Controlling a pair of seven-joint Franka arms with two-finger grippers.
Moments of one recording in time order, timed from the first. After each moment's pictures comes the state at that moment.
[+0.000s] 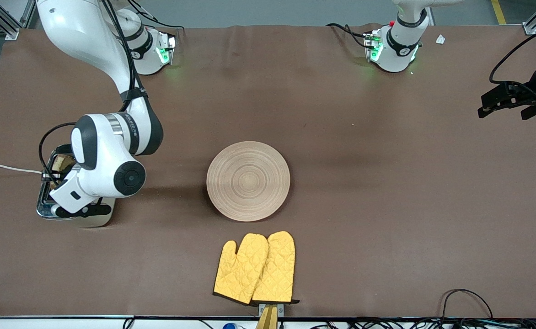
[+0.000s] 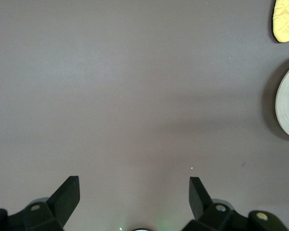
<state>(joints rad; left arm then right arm) 0.03 0.04 -0.08 -1.44 -0.03 1.45 0.00 0.46 0.56 -0.21 -1.40 -0.76 1.42 0.24</state>
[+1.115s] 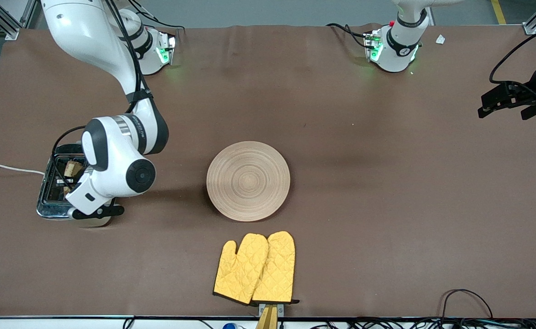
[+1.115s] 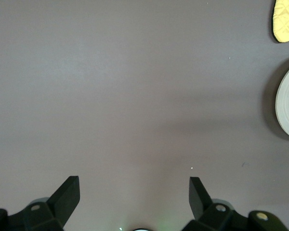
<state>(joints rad) 0.03 0.04 -0.08 -1.44 -0.03 1.45 0.00 0.46 0.56 -0.21 -1.45 -0.75 1.53 0.24</state>
